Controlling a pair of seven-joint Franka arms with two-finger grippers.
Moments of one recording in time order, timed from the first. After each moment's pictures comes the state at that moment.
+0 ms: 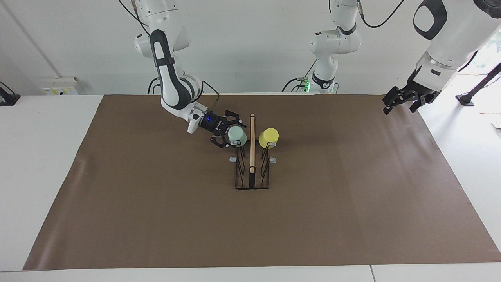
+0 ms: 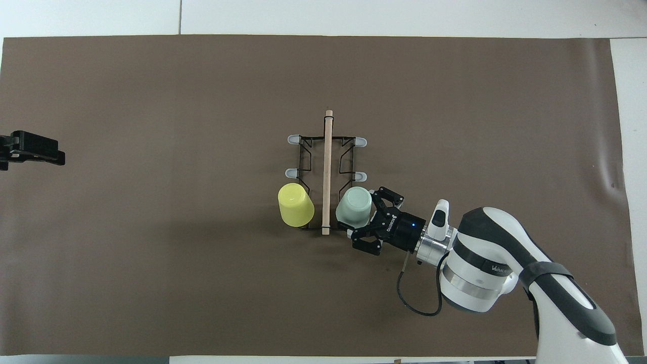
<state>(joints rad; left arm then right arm) -0.01 -0.04 0.02 -1.67 -0.02 1.61 0.01 0.37 0.06 0.05 -2.51 2.22 2.22 -2.26</state>
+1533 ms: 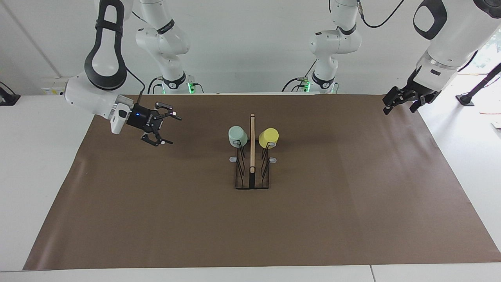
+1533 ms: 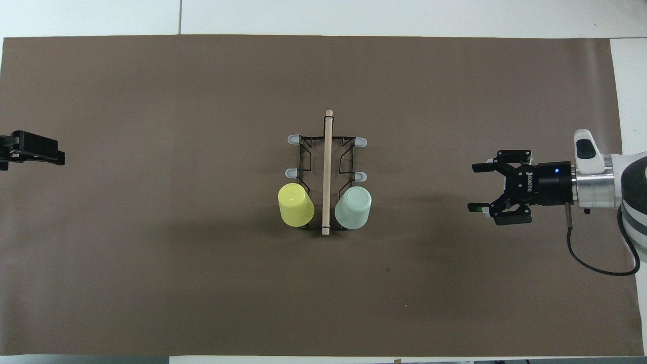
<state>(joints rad) -0.01 -0.04 0.02 -1.67 -0.02 1.61 0.00 -0.21 -0.04 0.04 -2.17 0.91 1.81 -1.58</state>
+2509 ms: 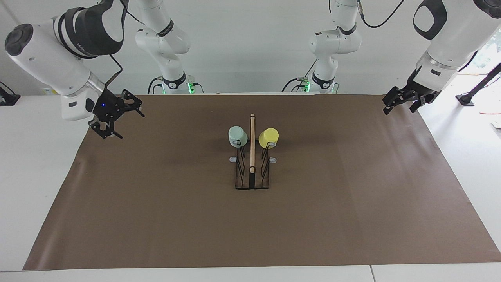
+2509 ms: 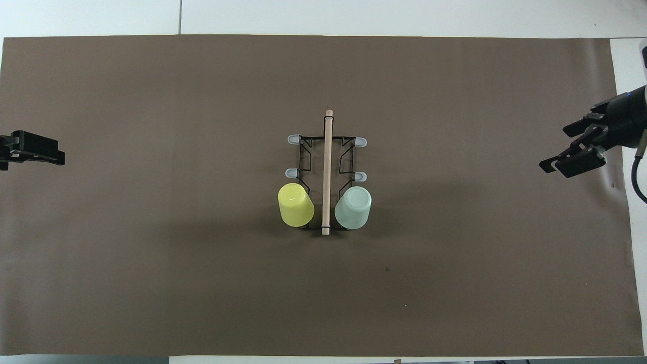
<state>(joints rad) -0.01 -0.04 0.02 -1.67 -0.02 1.61 0.00 -0.14 0.08 0.05 -1.59 0.22 1.55 -0.77</state>
